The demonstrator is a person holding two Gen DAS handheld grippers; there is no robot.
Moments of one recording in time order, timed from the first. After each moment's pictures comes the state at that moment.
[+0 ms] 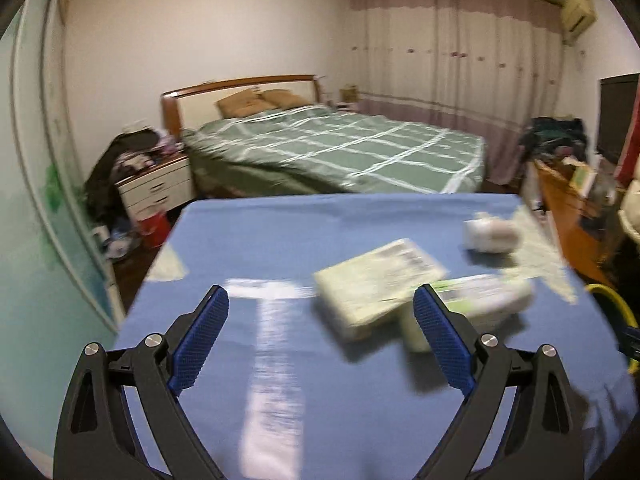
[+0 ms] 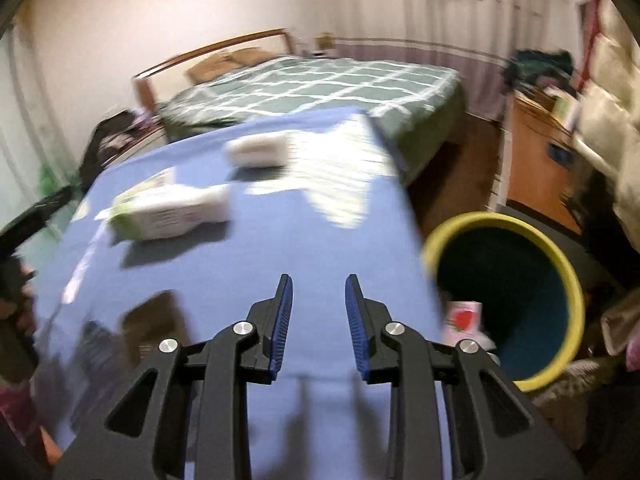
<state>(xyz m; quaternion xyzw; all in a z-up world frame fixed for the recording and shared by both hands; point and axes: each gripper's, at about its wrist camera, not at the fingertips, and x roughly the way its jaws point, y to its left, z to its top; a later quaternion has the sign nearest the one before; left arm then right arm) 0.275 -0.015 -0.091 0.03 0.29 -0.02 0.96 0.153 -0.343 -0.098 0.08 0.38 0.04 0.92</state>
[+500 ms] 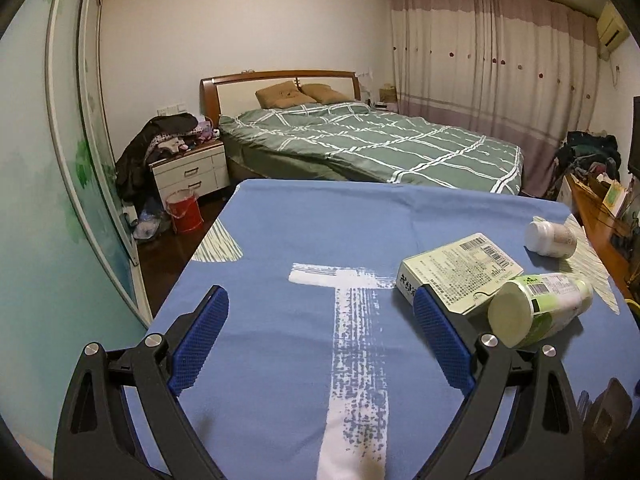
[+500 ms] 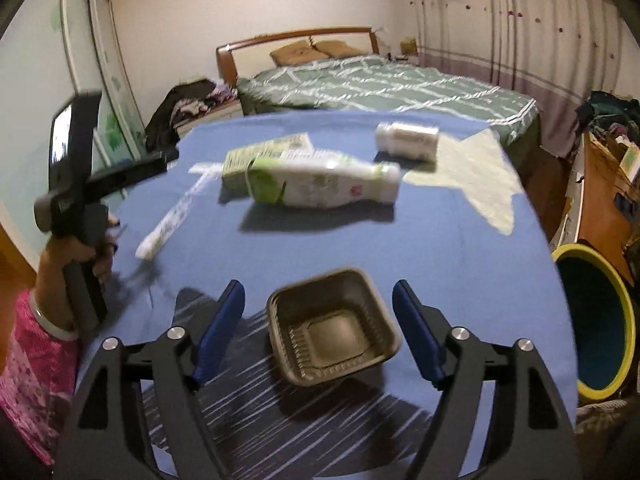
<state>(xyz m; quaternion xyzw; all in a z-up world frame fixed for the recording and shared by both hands) 0.287 0.028 -0.121 0.00 0.29 0.03 0.96 0.150 -0.237 -0.110 0.02 0.39 0.12 0.91</state>
